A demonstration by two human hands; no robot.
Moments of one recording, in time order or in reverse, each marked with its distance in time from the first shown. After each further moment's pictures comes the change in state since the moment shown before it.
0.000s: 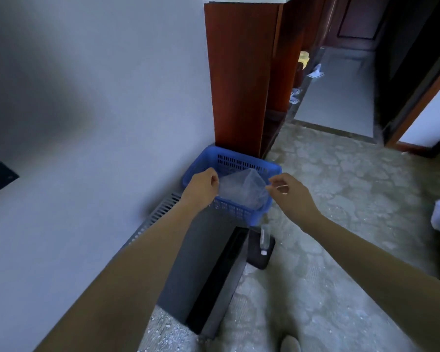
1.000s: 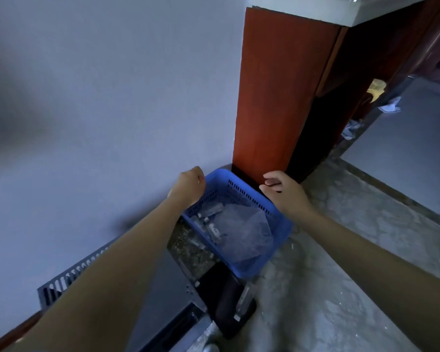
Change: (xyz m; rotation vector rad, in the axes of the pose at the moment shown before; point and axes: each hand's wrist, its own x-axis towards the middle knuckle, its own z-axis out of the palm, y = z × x) left_hand 0.277 0.047 0.023 -0.051 0.219 -0.417; right_hand 0.360 0.024 -0.053 -0.076 -0.308 -0.210
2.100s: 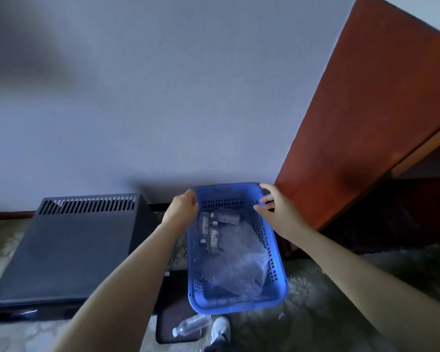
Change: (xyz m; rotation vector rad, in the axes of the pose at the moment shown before) left_hand 0.119 0.077 0.125 -0.126 0.209 -0.649; right_hand 0.281 0.095 -0.043 -0.135 -0.734 -0.319
